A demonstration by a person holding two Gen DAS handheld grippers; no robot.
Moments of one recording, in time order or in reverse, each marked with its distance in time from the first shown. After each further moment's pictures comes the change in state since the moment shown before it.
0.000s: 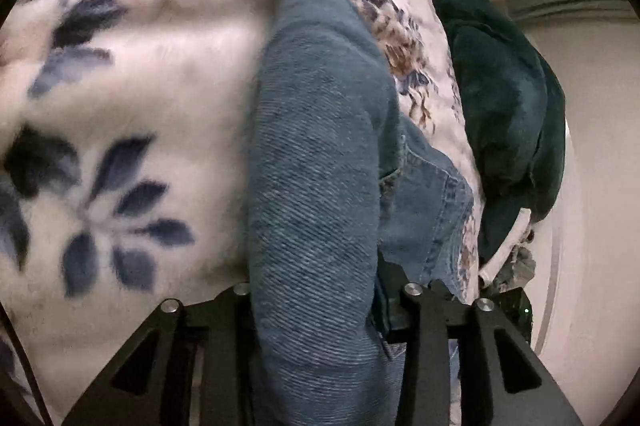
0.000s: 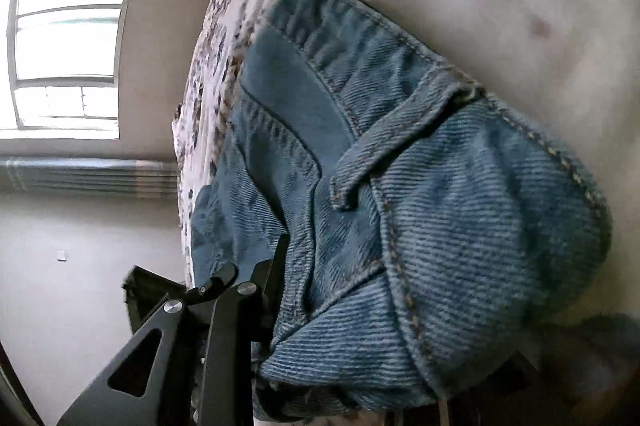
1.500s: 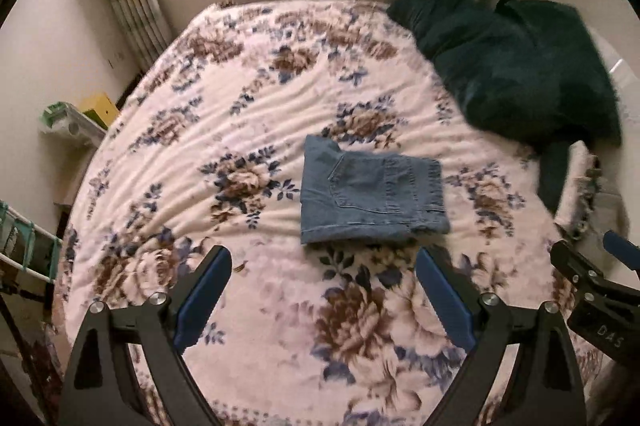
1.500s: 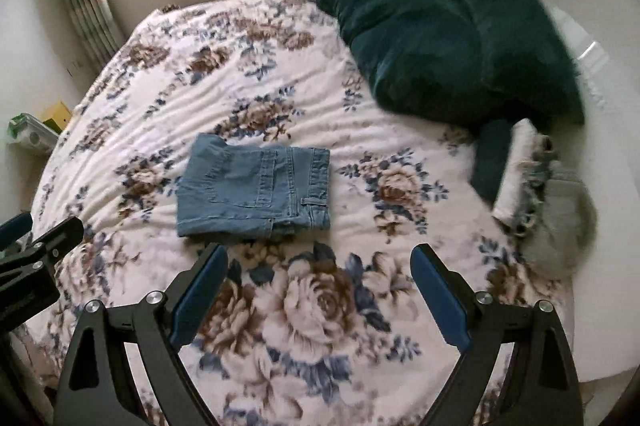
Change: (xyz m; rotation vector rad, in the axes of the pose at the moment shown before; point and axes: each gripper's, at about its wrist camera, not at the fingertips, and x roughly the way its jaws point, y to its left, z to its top) left arm -0.262 -0.310 -0.217 0.336 -0.342 0.731; right arm -0.312 0.321 -0.155 -0.836 -0.134 -0.752
